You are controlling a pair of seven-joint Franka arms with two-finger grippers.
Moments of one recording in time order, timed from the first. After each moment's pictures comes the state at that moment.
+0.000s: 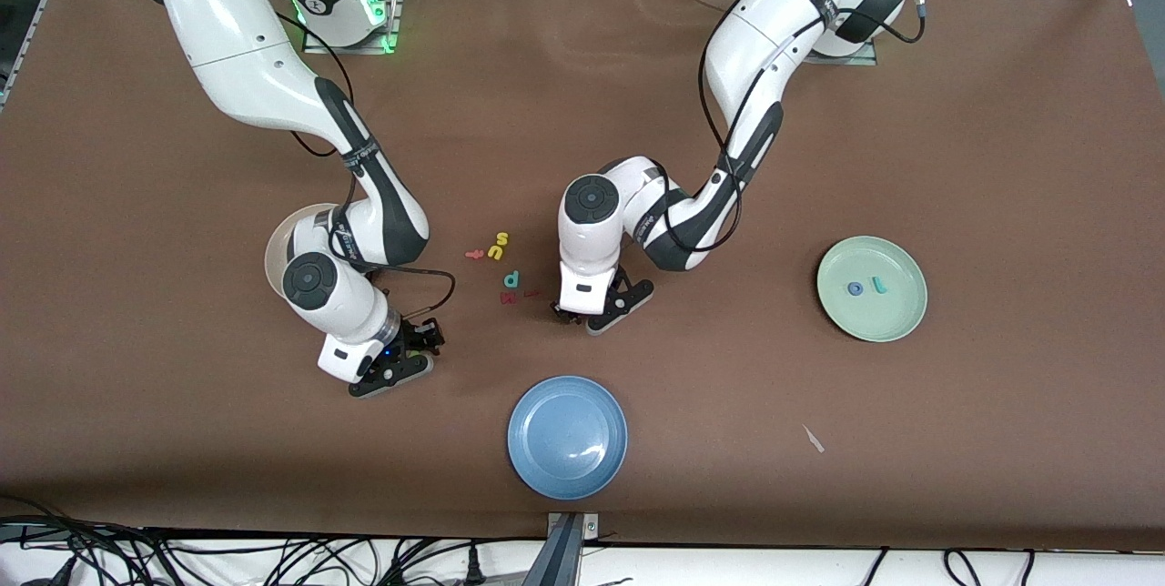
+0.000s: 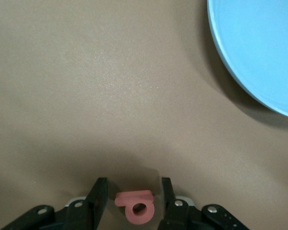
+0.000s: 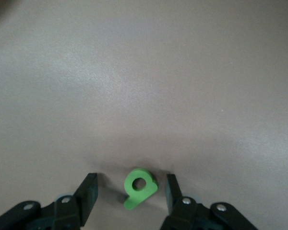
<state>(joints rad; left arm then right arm) -0.60 1.08 -0.17 -1.08 0.29 2.29 -1.52 0.26 0.88 0.06 -1.45 0.01 2.48 -0.11</state>
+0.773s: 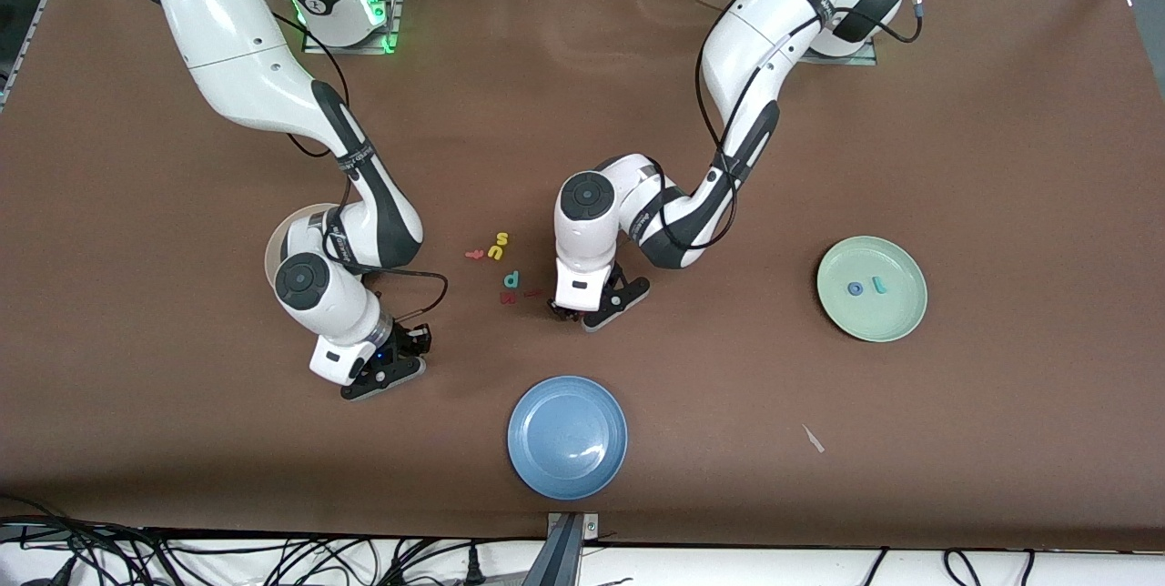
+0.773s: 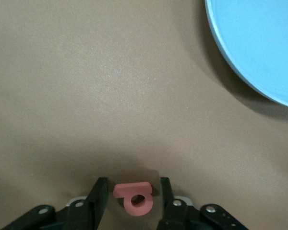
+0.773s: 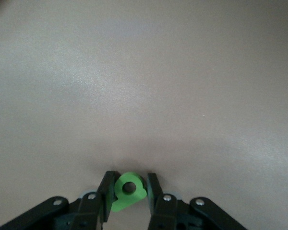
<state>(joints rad) -0.61 1.09 -0.16 -1.08 0.29 2.29 -1.52 0.25 0.88 0.04 -1.45 0.01 2.50 -0.15</state>
